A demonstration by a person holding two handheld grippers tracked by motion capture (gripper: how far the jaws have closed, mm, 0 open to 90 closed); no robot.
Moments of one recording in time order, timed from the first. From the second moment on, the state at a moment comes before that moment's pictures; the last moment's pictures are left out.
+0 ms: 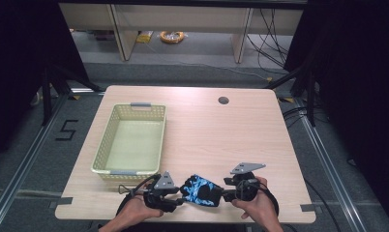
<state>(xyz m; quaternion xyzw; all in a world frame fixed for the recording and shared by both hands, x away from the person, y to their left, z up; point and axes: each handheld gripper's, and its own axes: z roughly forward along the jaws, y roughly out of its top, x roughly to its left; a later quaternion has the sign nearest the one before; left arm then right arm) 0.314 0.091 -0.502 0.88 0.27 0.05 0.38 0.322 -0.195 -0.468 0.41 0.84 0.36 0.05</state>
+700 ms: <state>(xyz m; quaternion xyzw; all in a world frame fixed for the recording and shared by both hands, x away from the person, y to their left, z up) 0.307 0.072 -0.512 0.90 0.23 0.09 0.37 0.336 -0.188 -0.498 0.43 0.84 0.34 -0.02</state>
